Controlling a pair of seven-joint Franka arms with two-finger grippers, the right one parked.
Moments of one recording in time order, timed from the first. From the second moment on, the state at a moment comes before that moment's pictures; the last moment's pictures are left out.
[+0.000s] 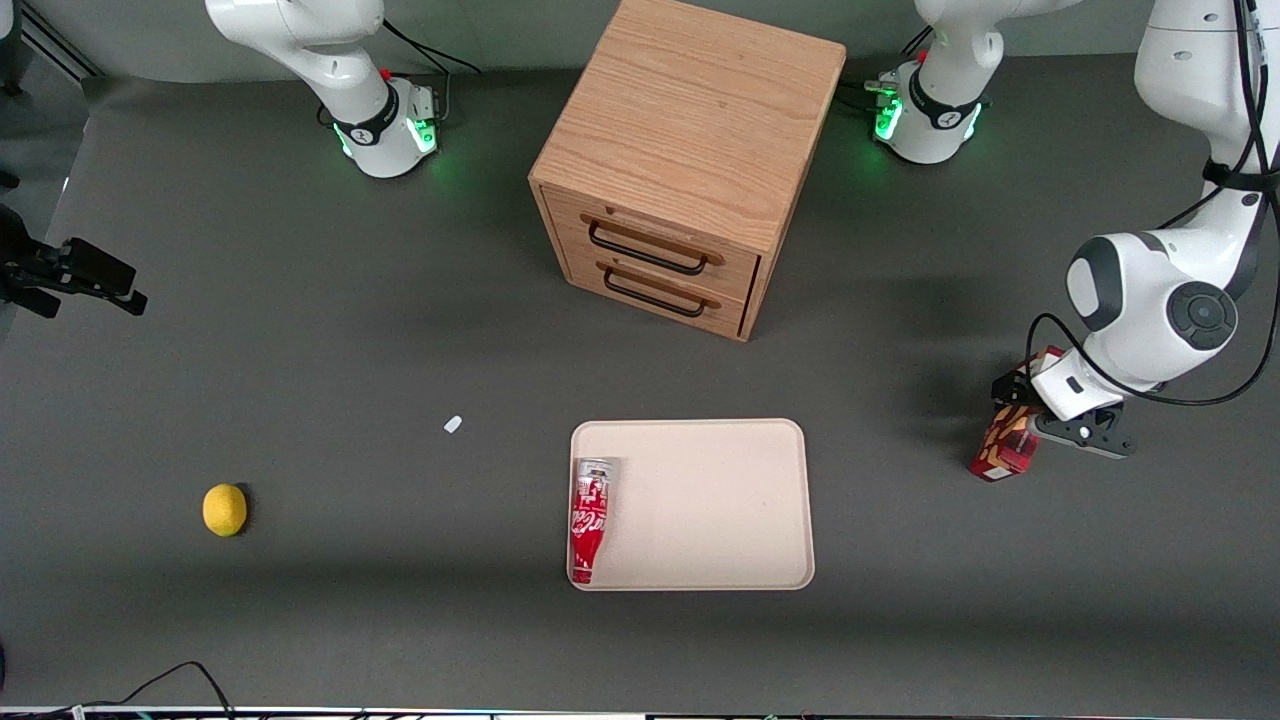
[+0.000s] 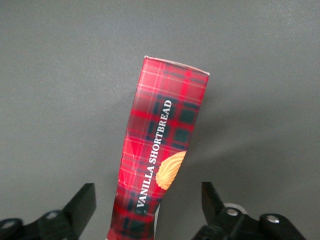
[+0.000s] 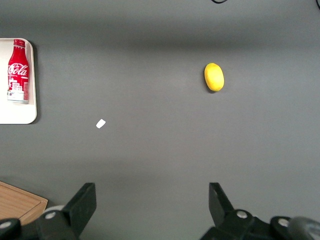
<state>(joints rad) 0.14 0.35 -0.06 -2.13 0.02 2.52 0.38</state>
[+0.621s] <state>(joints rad) 0.14 0.36 -0.06 -2.12 0.03 2.53 0.39</state>
